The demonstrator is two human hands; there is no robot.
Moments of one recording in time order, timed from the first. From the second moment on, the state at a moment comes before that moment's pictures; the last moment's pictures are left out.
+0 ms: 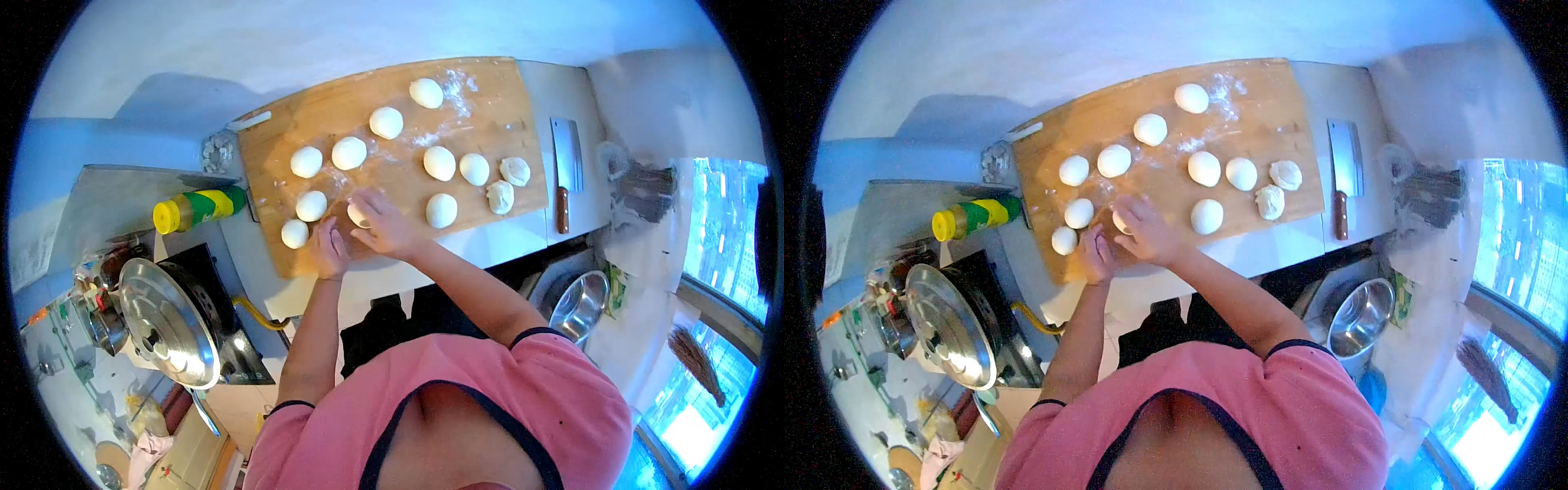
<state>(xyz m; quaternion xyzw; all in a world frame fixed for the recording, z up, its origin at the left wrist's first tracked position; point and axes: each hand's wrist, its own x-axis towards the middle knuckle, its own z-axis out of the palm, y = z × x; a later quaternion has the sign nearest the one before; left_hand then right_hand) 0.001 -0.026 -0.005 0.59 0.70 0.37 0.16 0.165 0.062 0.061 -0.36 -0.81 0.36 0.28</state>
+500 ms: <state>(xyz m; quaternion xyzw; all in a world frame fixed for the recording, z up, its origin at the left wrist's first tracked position) 0.074 0.024 0.040 0.59 0.75 0.27 0.17 0.380 0.067 0.039 -0.65 -0.70 0.21 0.23</state>
